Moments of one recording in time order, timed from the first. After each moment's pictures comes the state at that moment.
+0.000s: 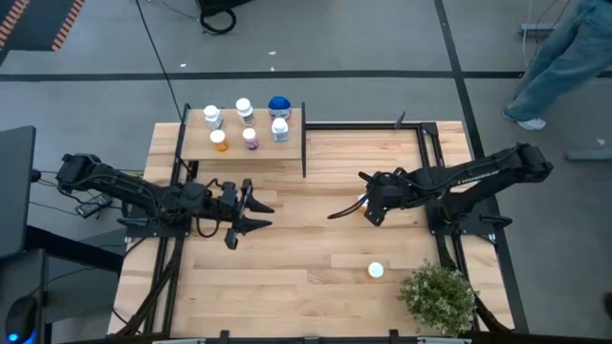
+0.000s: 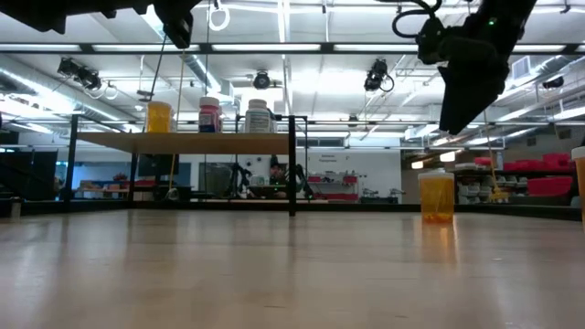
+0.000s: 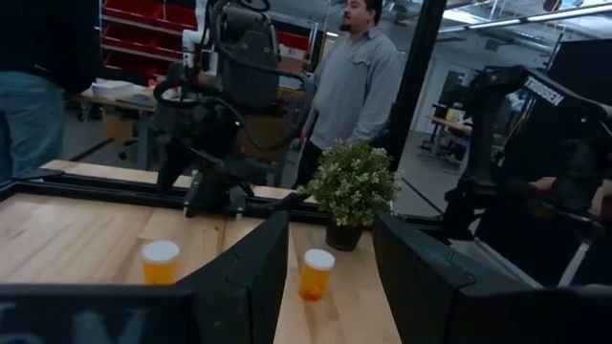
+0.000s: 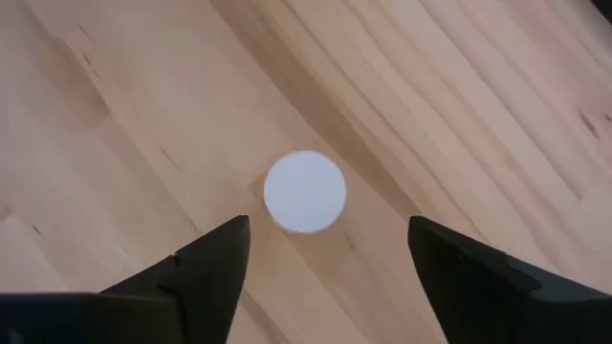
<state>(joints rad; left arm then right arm) -0.23 0.99 0.44 0.63 -0.09 -0.20 0.15 1.23 0.91 -0.94 0.40 0.77</state>
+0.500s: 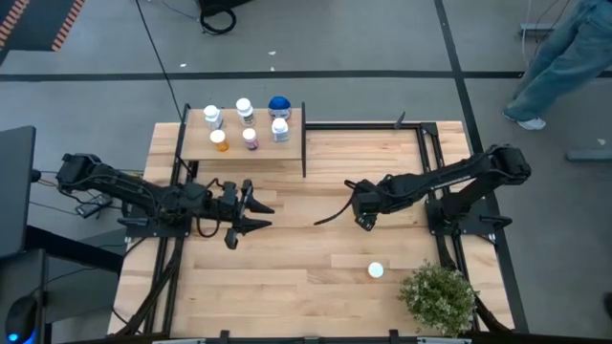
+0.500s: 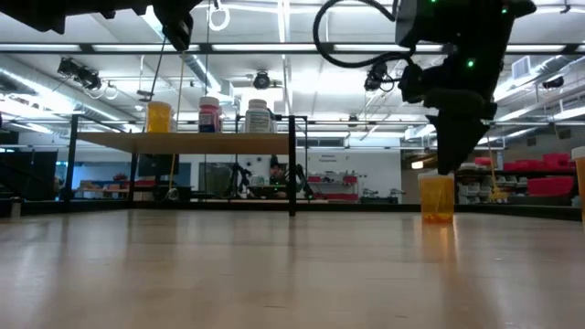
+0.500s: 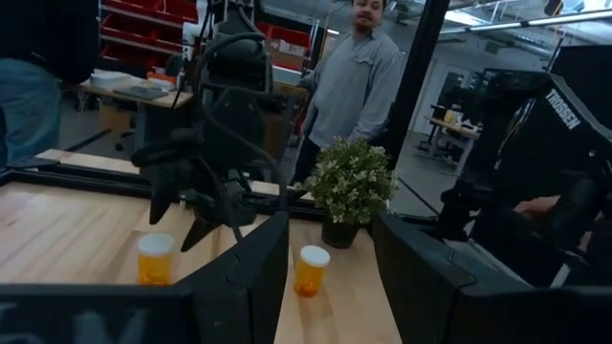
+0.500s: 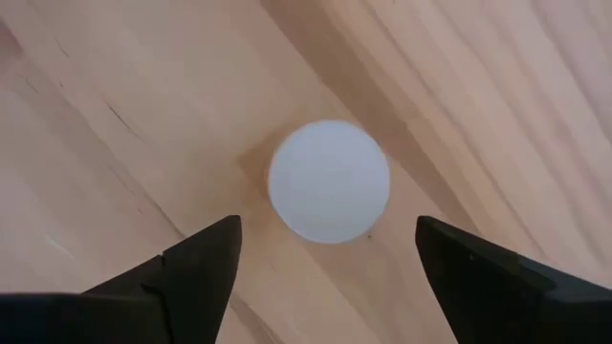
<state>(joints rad) -0.23 0.99 0.44 0.62 -0.09 -0.23 0.10 1.45 0.91 -0.89 0.33 0.75</state>
